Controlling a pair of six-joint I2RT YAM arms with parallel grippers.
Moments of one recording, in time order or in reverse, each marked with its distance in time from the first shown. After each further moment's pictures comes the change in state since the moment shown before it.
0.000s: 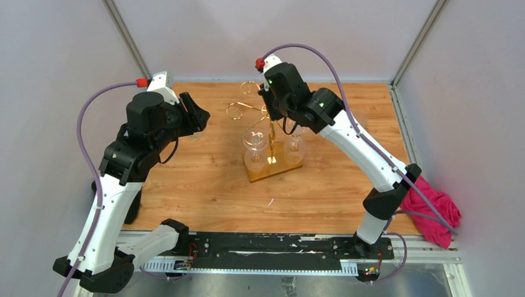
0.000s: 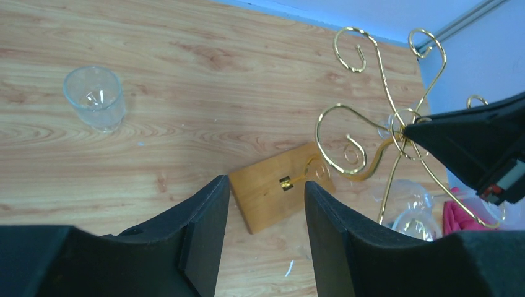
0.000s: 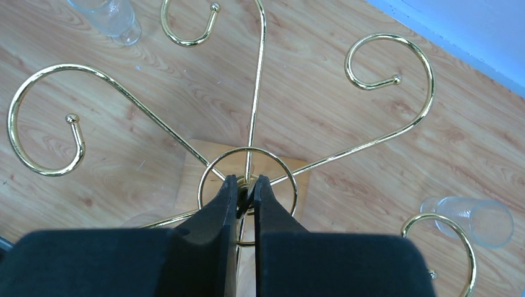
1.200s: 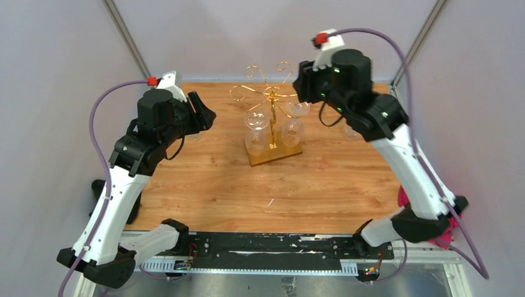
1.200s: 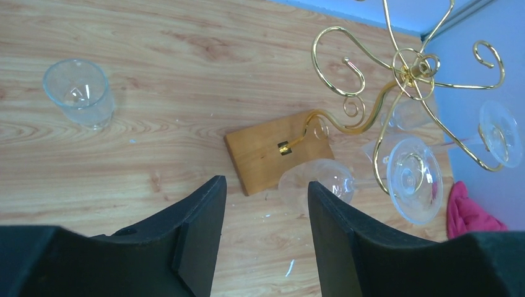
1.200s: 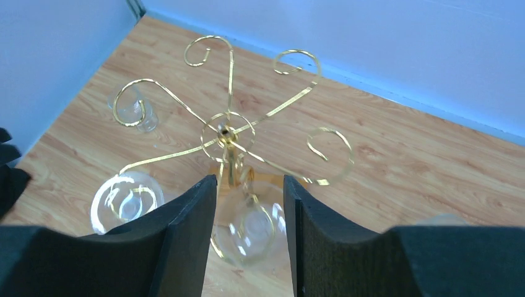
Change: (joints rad) left arm 0.000 0.041 -0.040 0.043 0.021 -0.002; right arm -0.167 -0.200 -0.049 0.153 -0.106 -0.009
